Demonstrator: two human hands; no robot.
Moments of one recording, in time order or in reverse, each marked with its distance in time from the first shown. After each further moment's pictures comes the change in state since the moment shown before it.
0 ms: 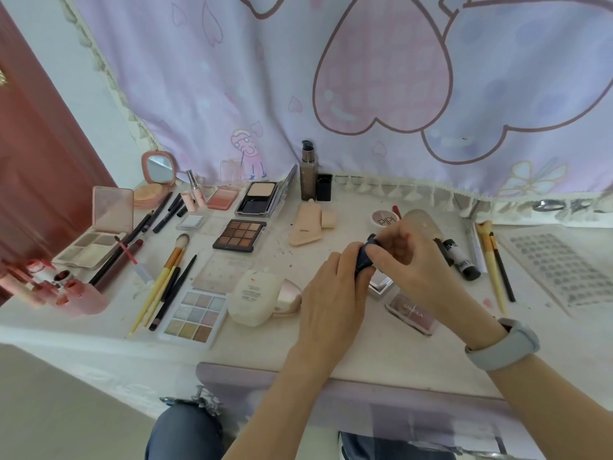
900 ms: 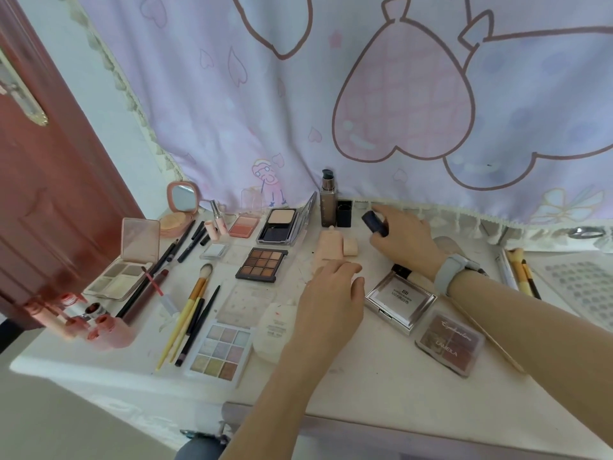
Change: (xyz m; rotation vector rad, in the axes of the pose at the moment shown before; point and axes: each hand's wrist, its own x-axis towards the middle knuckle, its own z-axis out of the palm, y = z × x) left_hand 0.037 -0.031 -0.024 0.094 -0.131 -0.123; right_hand 0.117 0.041 0.015 -0.821 -0.013 0.048
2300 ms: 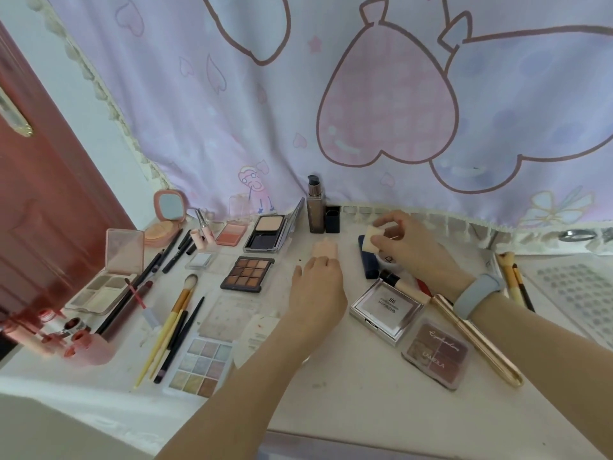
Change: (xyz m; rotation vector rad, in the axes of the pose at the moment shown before) left_hand 0.044 -0.009 0.019 0.479 -0.289 -0.062; right_hand -0.019 0.013 -0.019 0.631 -0.008 0.126
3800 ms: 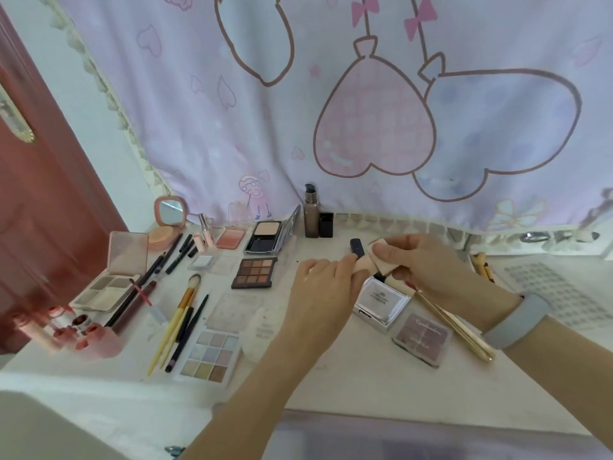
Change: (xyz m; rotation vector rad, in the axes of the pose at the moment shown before) left_hand -0.056 0.011 -0.036 -0.104 0.540 0.321; right_hand -0.072 -0.054 -0.027 0.408 -0.174 0.207
